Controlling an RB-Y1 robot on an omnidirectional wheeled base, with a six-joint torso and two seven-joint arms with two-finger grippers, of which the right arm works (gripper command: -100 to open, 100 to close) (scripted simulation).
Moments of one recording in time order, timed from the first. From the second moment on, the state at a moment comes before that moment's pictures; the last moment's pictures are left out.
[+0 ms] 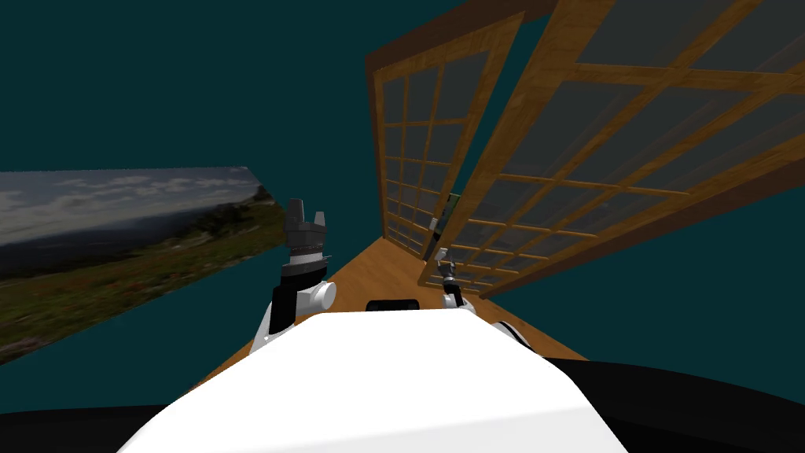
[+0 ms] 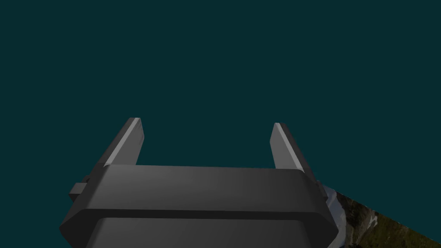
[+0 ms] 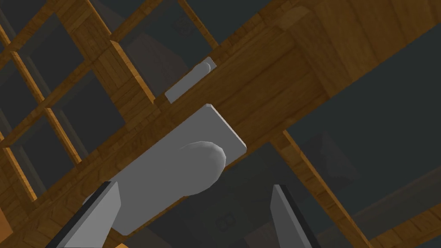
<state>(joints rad) -0.11 -0.29 0.15 -0.54 -0.40 -0.94 -0.78</state>
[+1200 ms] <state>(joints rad) -0.10 -0.26 0.19 -0.59 -0.51 -0.90 -1.08</state>
